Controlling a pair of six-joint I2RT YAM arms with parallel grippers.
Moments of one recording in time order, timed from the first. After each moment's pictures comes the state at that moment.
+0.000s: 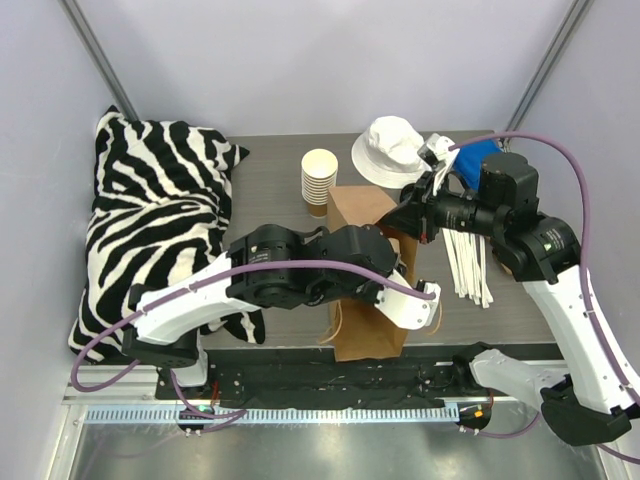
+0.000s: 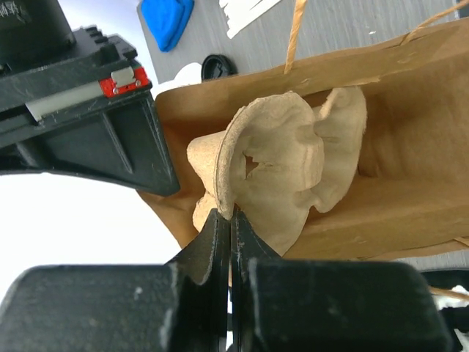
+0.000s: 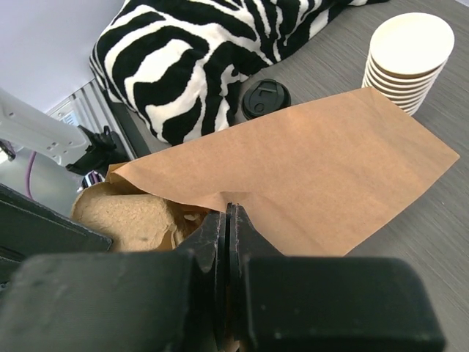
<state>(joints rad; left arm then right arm) -1.47 1.74 2.37 -1.34 -0.37 0.84 0.44 1.04 1.48 -0.79 -0.61 0.05</state>
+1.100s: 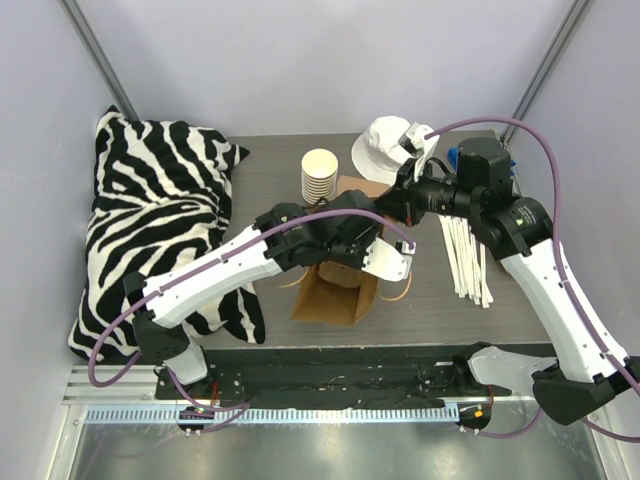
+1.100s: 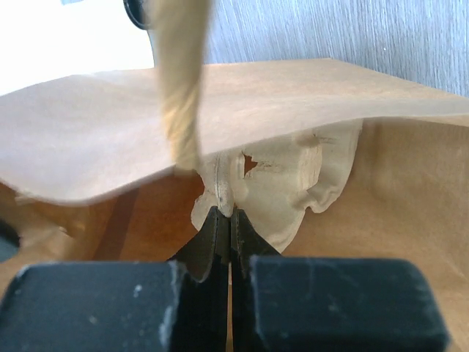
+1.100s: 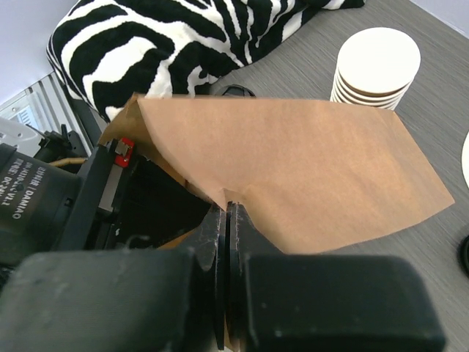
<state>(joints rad) -1.16 1.65 1.88 -1.09 -0.16 0.90 0.44 1.15 1.48 -0.70 -0.56 -0.03</state>
